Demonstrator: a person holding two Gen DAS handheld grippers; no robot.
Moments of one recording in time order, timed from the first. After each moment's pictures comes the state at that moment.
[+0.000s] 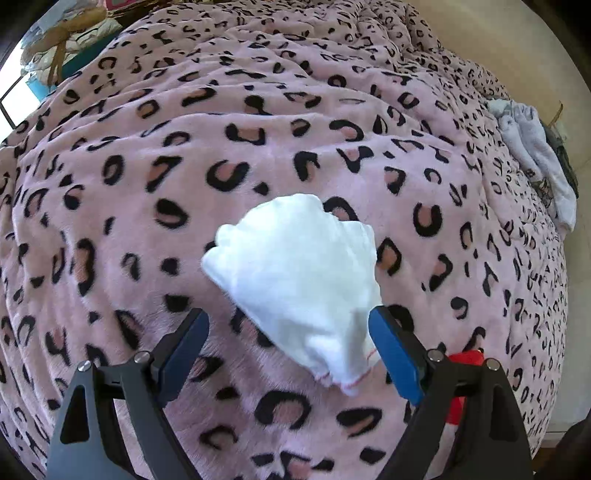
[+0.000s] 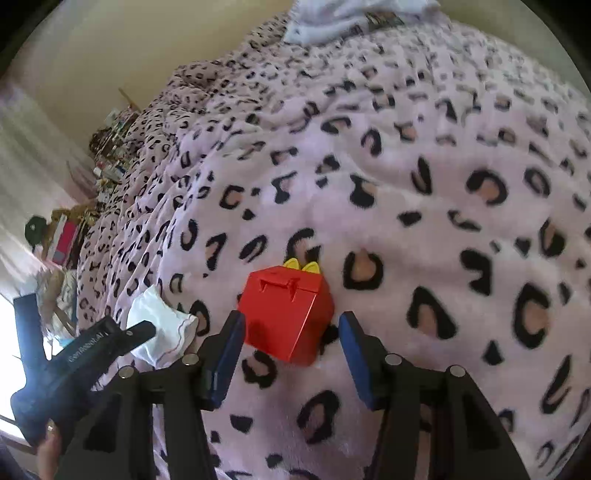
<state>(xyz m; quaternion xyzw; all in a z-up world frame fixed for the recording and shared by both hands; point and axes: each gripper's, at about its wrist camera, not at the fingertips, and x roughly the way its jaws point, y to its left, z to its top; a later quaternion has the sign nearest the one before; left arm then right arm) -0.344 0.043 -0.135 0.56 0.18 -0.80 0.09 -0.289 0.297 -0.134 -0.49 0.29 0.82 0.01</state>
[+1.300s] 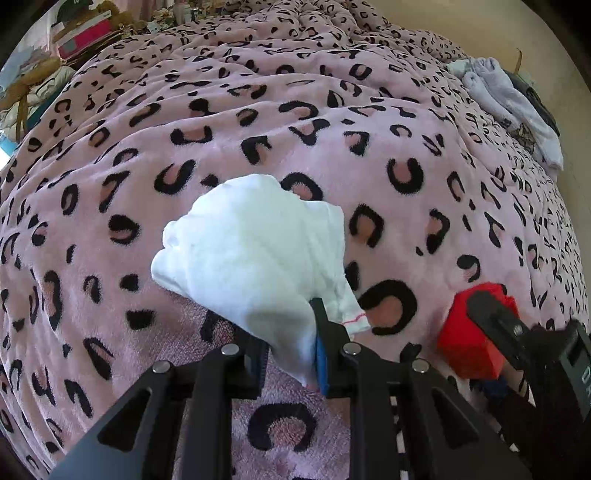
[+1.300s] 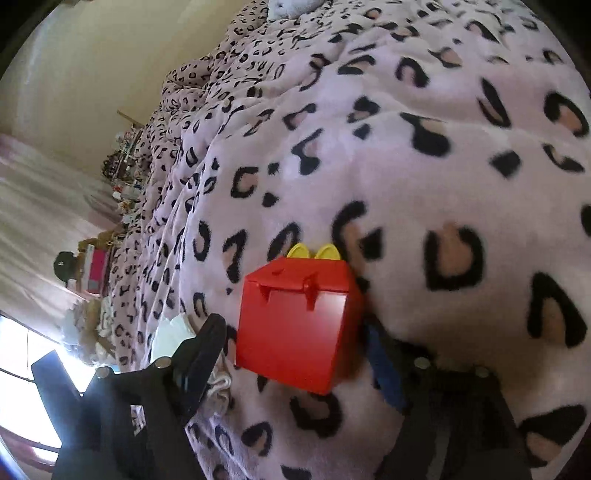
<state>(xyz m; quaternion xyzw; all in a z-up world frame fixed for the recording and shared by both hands) -0.337 0.065 -0.155 0.55 0.09 -0.83 0.04 -0.329 0.271 -0.176 -0.48 0.39 0.79 -0.03</state>
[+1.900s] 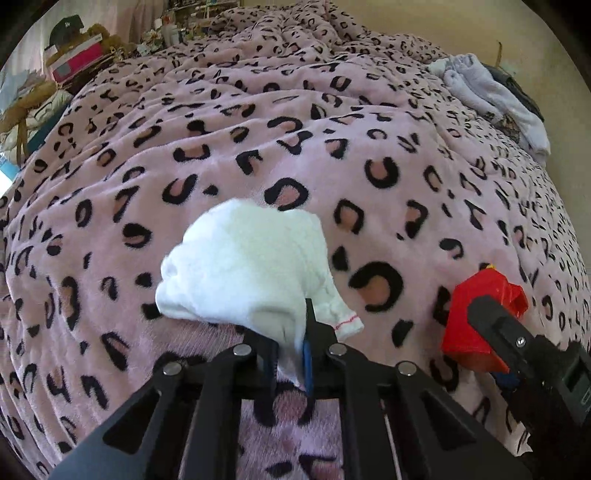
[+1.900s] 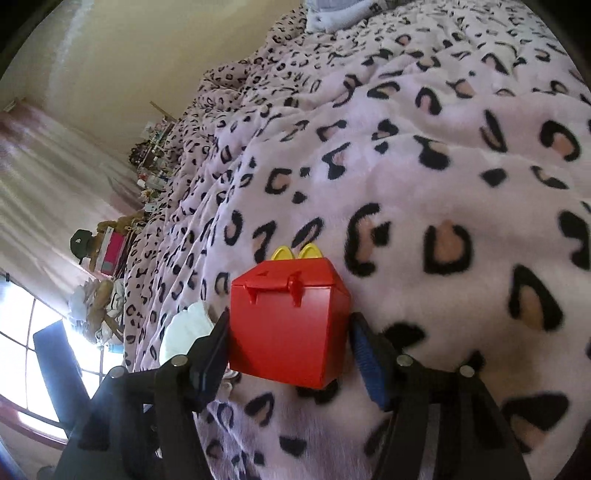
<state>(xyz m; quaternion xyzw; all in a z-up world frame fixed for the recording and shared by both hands) -0.312 0.073 -0.137 0.52 0.05 -0.85 0.03 -0.296 0.275 -0.155 -0.44 0.36 0.82 -0.08</state>
